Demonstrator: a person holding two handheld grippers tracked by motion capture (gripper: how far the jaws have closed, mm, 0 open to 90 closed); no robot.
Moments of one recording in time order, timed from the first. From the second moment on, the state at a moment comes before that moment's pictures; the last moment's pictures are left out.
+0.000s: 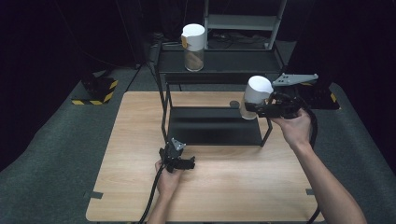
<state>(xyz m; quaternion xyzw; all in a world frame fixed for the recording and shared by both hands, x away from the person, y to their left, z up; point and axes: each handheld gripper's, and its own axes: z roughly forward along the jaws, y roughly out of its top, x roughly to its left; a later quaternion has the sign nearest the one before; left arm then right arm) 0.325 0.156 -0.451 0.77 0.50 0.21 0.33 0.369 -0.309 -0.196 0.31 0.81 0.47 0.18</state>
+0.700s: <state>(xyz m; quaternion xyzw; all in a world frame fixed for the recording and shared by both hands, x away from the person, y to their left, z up) 0.325 0.156 -0.451 0.77 0.50 0.21 0.33 0.396 -0.291 -0.118 0.32 0.81 0.46 0.19</state>
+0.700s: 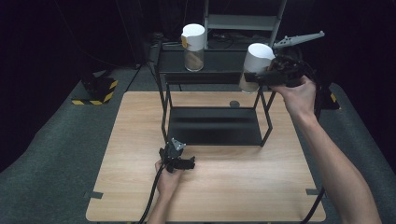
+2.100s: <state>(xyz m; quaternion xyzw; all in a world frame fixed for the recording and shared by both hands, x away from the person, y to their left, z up) 0.325 0.156 -0.451 0.77 0.50 0.21 0.33 0.469 -0.222 -0.105 0.44 0.77 0.40 0.23</state>
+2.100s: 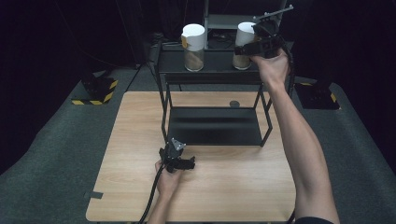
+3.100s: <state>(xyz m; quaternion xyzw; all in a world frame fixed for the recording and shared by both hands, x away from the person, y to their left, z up) 0.325 0.156 -0.451 0.77 0.50 0.21 0.33 0.449 -0.250 -0.118 0.41 0.75 0.45 0.24</state>
